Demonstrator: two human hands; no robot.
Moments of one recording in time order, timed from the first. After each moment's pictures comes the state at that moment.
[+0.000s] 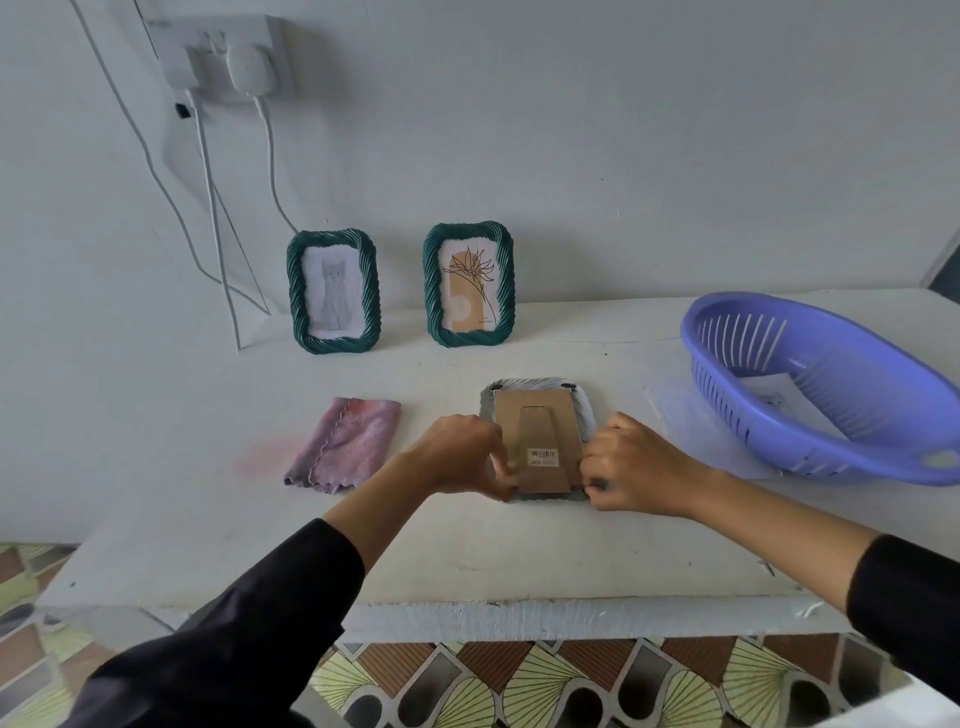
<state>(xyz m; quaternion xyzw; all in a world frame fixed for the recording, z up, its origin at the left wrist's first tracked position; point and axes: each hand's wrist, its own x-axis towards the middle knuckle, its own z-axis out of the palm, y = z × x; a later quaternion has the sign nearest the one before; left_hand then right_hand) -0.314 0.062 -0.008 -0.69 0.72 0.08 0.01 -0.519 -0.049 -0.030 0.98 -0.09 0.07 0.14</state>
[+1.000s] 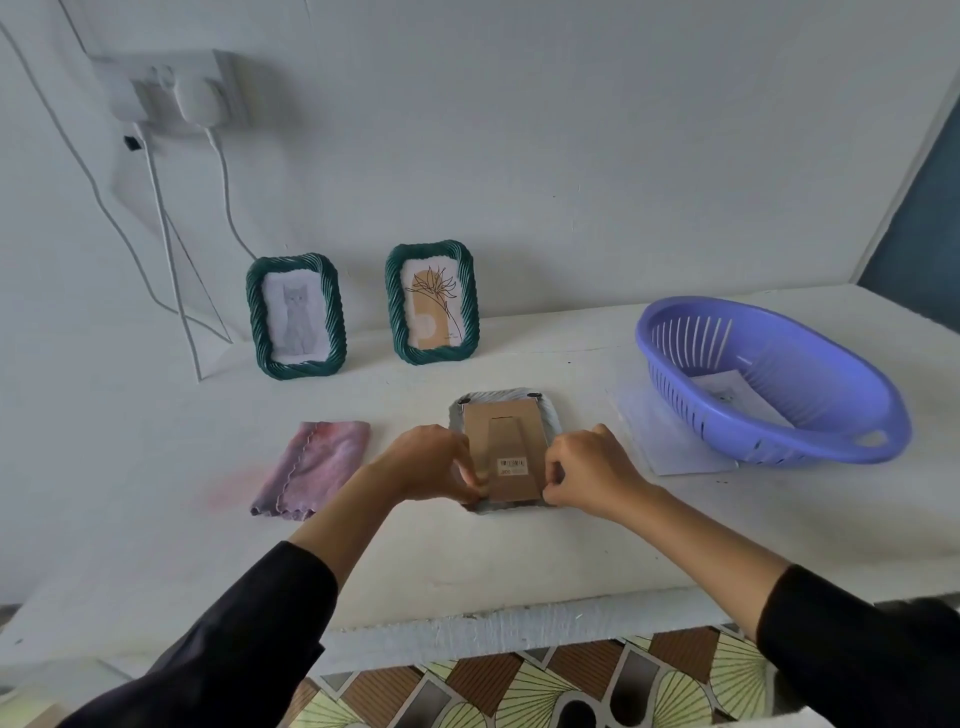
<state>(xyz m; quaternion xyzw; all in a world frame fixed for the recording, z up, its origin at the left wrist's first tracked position) -0.307 0.056 -0.010 -0.70 0.70 0.12 0.00 -0.504 -0.018 -0.019 0.92 -0.37 0.08 -0.09</state>
